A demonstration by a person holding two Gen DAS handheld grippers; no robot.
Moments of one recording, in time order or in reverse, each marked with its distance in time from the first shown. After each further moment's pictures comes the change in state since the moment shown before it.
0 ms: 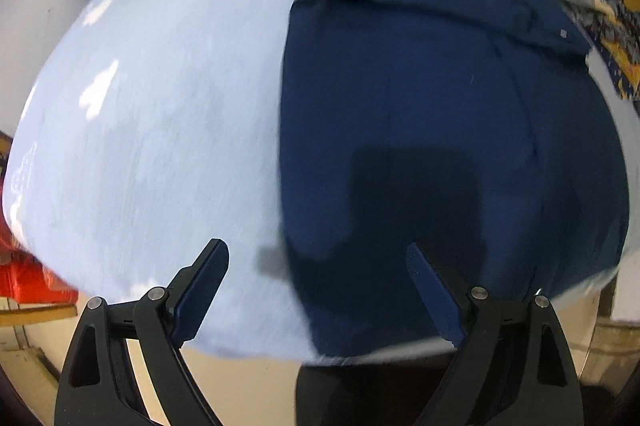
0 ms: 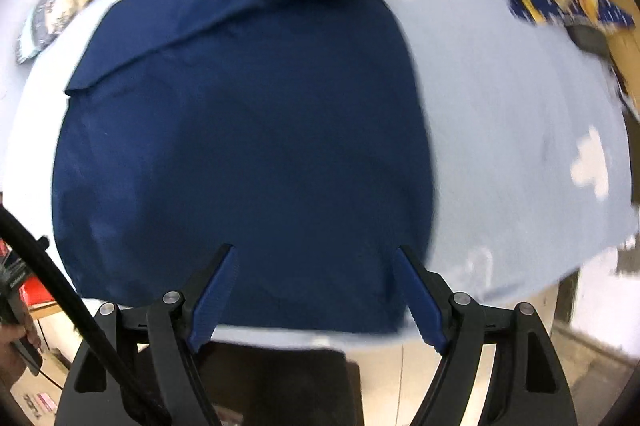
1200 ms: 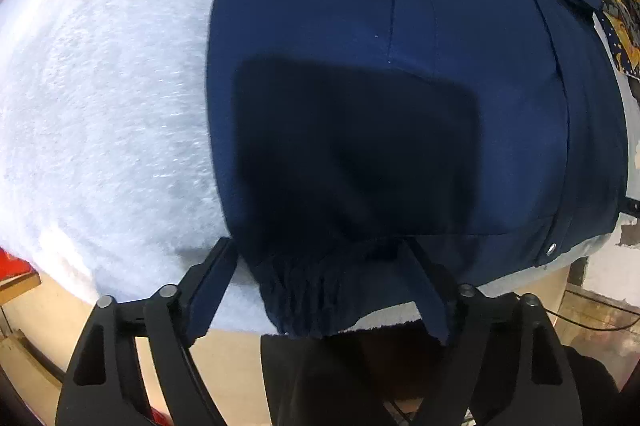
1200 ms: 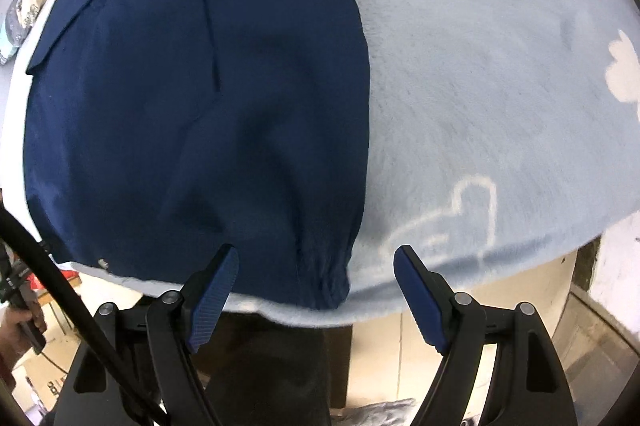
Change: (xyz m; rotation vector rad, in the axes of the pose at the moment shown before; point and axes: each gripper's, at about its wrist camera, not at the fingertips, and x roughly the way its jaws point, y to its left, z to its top) left arm 0.064 -0.029 -0.024 -0.016 0.231 -0.151; right arm 0.079 -0.086 -0.033 0.035 0.207 0.080
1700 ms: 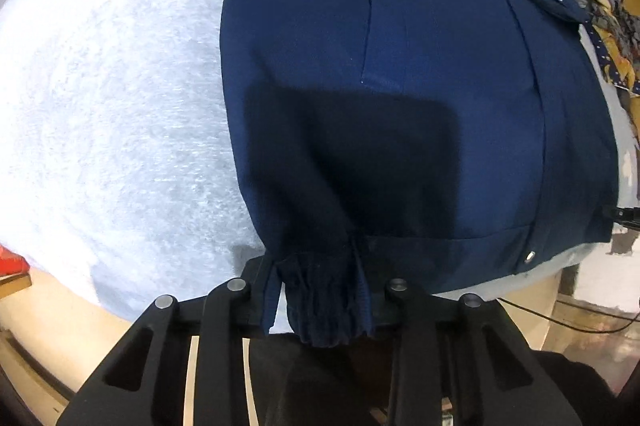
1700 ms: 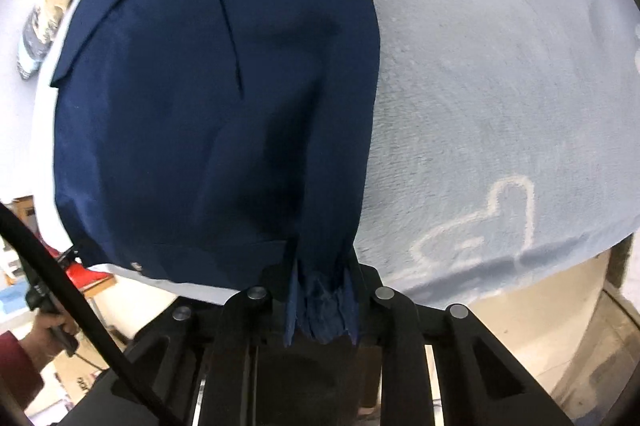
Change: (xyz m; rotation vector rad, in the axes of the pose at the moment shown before) left arm -0.019 -0.020 -0.007 -0.015 -0.062 -0.050; right arm 0.000 -0.021 -0.002 0.027 0.020 0.170
